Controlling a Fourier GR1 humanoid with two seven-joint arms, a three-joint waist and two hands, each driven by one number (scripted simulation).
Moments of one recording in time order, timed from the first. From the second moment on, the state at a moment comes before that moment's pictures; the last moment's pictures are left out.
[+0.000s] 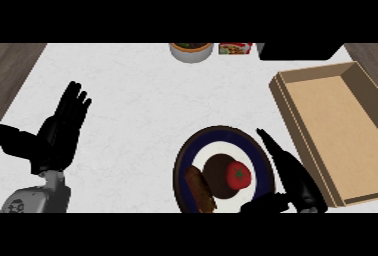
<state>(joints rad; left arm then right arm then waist) -0.13 0.19 0.02 -1.64 0.18 0.16 0.20 0.04 -0.19 0.33 -1.82 0.50 0.12 0.61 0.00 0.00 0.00</state>
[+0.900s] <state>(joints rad) -0.08 0.14 0.06 -1.68 0.14 0.11 0.22 0.05 -0.10 0.31 -1.69 0.60 0.13 0.53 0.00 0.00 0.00</state>
